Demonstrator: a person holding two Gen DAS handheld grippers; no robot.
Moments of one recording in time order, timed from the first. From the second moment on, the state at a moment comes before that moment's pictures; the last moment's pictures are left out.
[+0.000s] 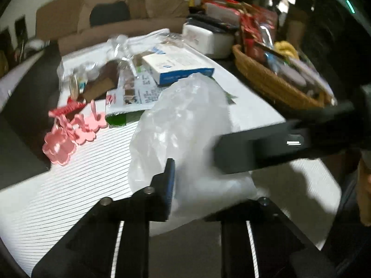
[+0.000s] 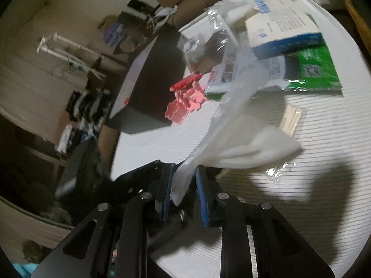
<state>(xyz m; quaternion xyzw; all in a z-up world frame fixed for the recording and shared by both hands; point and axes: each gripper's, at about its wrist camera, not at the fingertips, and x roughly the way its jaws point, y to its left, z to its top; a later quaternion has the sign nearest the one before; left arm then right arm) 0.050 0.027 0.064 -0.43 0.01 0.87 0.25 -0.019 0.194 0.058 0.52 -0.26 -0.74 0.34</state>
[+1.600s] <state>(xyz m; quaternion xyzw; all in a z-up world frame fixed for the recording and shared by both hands) 0.087 -0.128 -0.034 -0.46 -0.62 0.60 0.21 -0.016 0.132 -0.025 0.57 -0.40 -0.63 0.34</state>
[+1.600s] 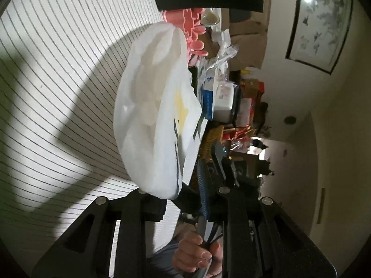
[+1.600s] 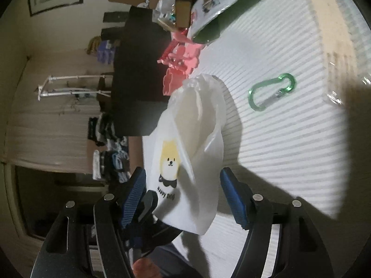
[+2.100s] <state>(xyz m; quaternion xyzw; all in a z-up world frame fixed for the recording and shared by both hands) 0.084 -0.125 -0.030 -0.47 -0.62 0.59 0.22 -0.029 0.127 -0.031 0.57 -0.43 -0.62 0.32</state>
